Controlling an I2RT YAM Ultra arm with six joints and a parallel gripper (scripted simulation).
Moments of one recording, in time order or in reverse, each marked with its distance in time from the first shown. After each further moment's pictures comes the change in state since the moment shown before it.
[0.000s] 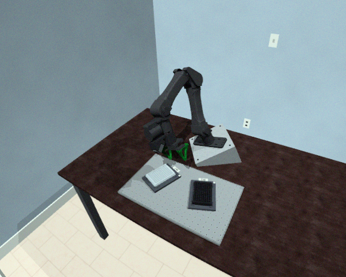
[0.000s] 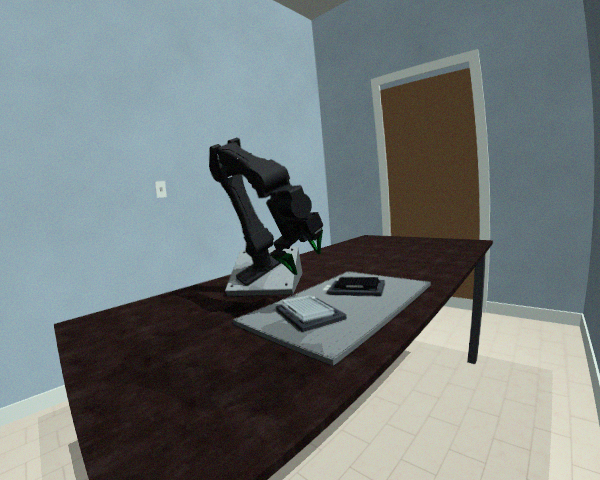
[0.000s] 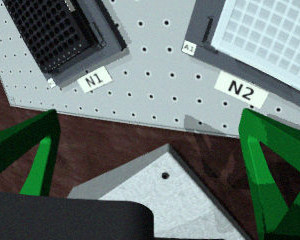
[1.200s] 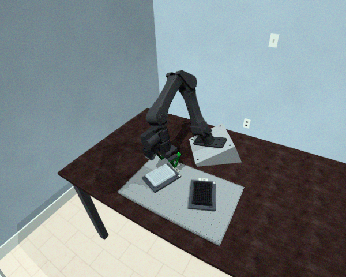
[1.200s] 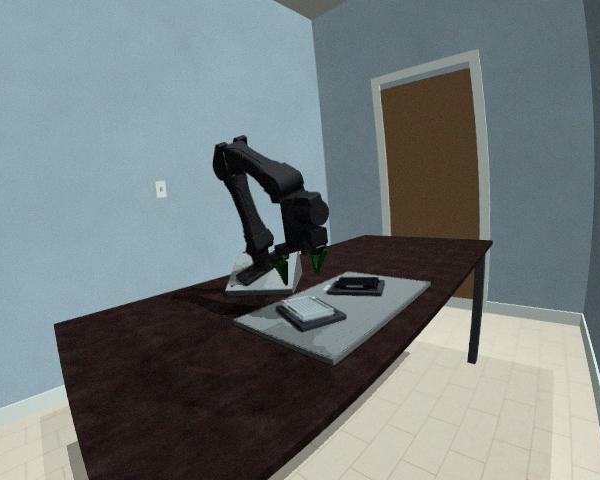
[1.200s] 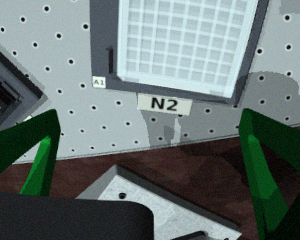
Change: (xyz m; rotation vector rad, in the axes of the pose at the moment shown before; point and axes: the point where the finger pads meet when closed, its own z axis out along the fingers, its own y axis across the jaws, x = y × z) arm -0.022 -0.047 0.011 0.312 0.052 0.153
